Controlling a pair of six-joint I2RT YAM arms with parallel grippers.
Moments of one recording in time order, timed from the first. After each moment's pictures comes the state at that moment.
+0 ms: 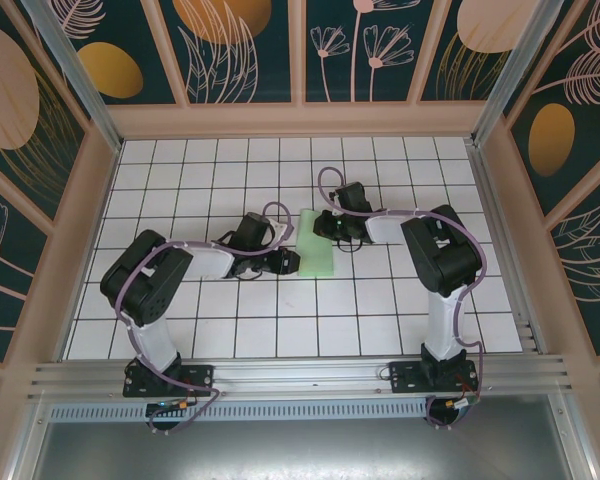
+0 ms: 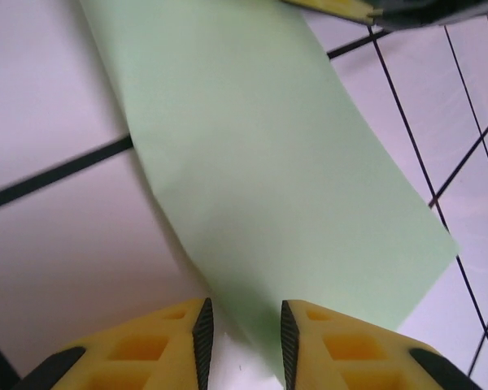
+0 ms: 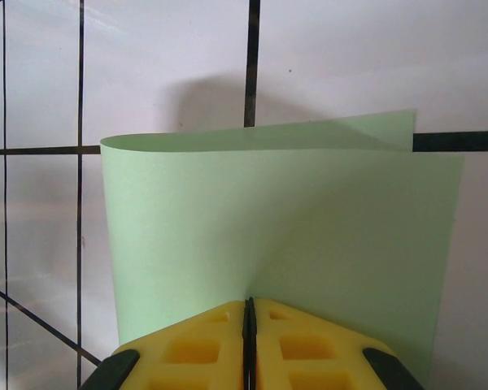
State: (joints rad) left arm -0.59 1.80 0.79 0.16 0.50 -0.42; right arm 0.48 1.98 1.09 0.02 -0.35 0.62
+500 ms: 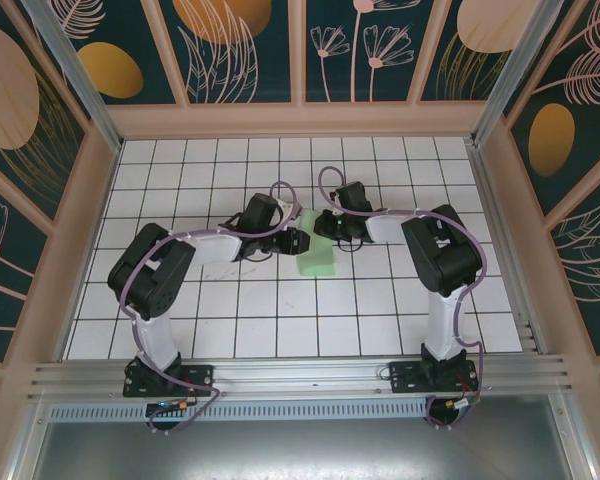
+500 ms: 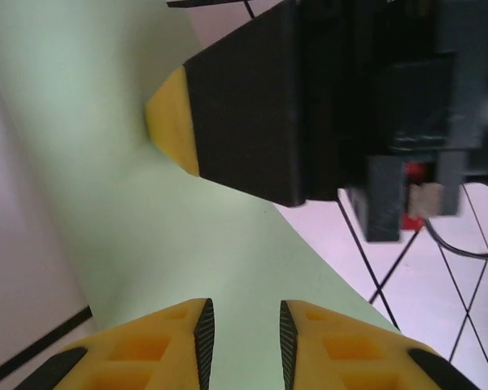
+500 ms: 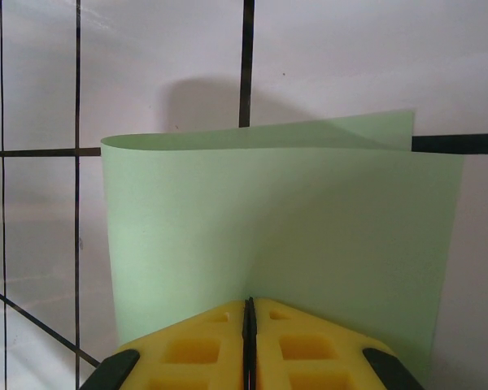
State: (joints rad) left arm -0.59 1.88 0.99 0.12 0.51 -0.46; right arm 0.48 1.98 1.09 0.02 -0.35 0.62
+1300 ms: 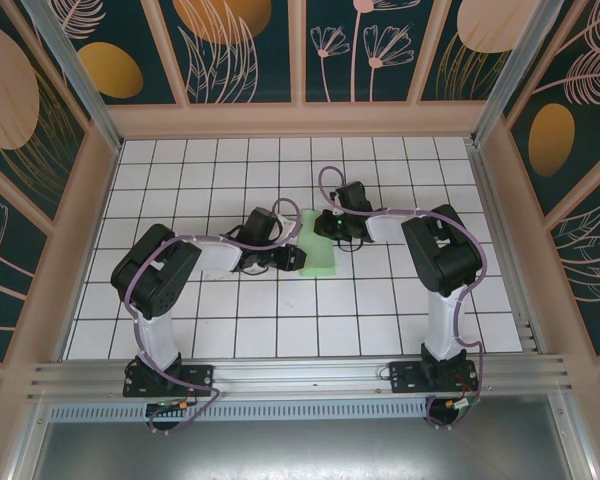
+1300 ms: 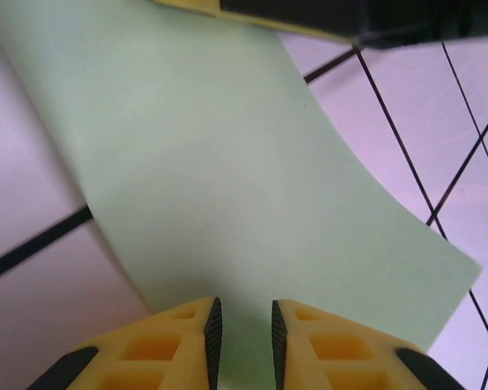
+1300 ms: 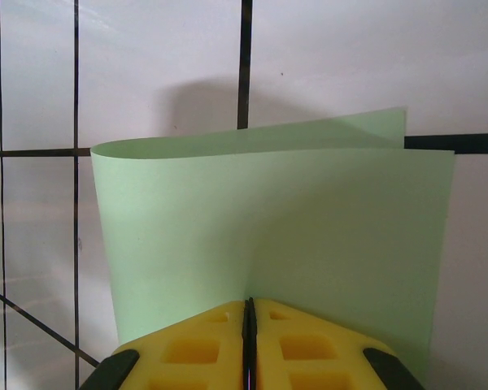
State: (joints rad) left arm -0.61 1.88 0.87 0.14 0.52 -0.35; right arm 0.48 1.99 1.09 0.01 -0.35 0.62
